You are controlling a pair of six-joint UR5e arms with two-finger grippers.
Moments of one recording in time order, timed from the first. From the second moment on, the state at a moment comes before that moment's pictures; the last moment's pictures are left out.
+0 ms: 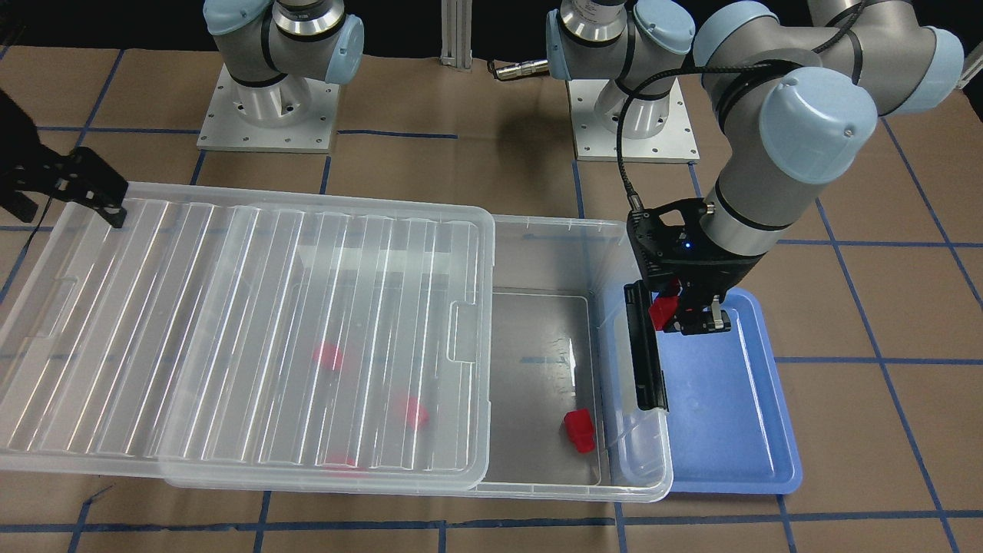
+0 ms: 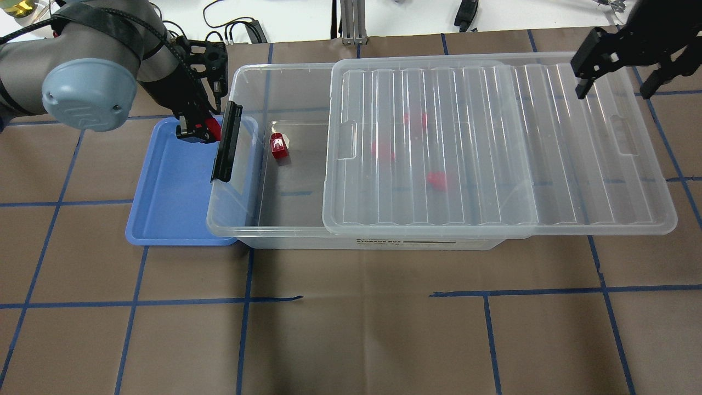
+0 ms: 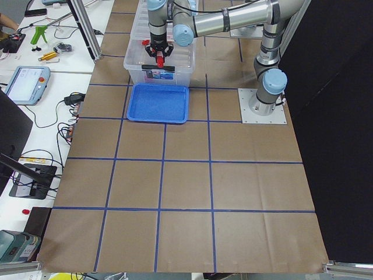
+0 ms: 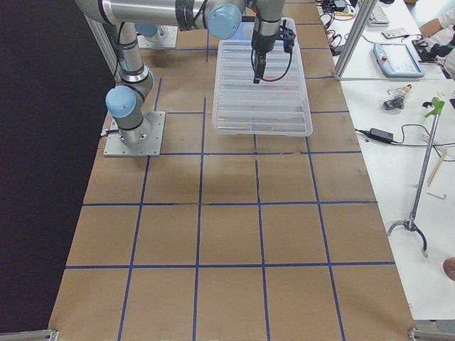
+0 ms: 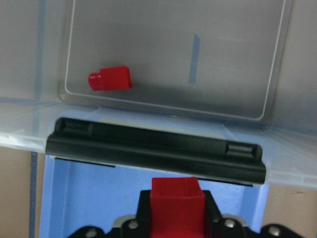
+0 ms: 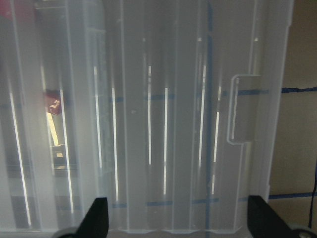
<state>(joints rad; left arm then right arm) -1.48 -1.77 -1.65 -1.29 1.54 1.57 1.25 -1.46 1.42 -1.45 -1.60 -0.27</state>
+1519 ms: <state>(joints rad) -1.33 -1.96 -1.89 -0.87 1.54 1.82 1.01 -1.37 1.71 -1.85 -1.60 -0.45</state>
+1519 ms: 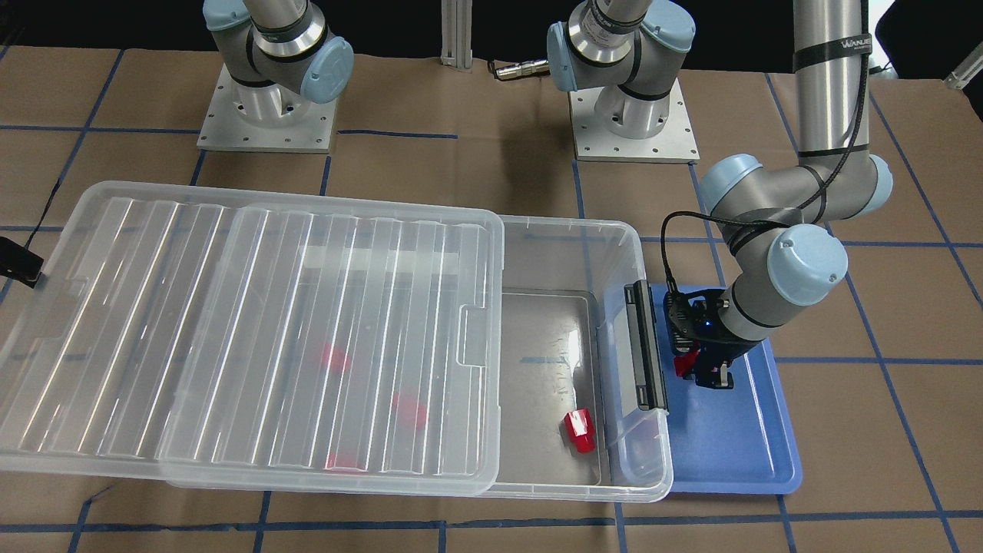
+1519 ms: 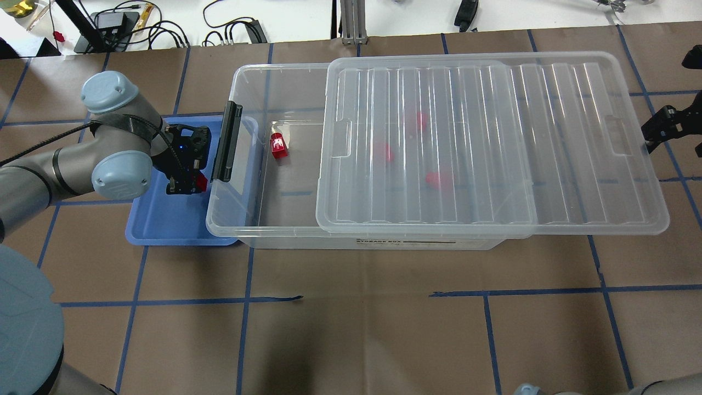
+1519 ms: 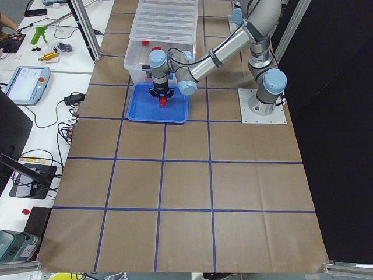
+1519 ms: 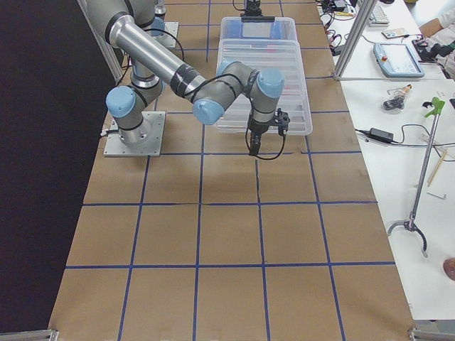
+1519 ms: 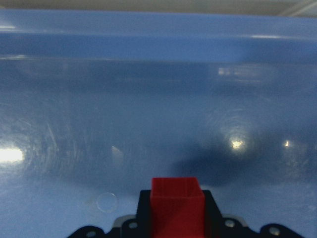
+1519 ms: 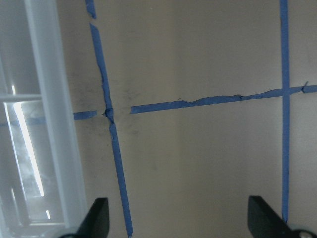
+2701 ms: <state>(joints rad) -1.42 -1.77 -1.65 -1.31 1.54 1.56 1.26 -1.43 1.77 -1.85 -1.57 -0.25</state>
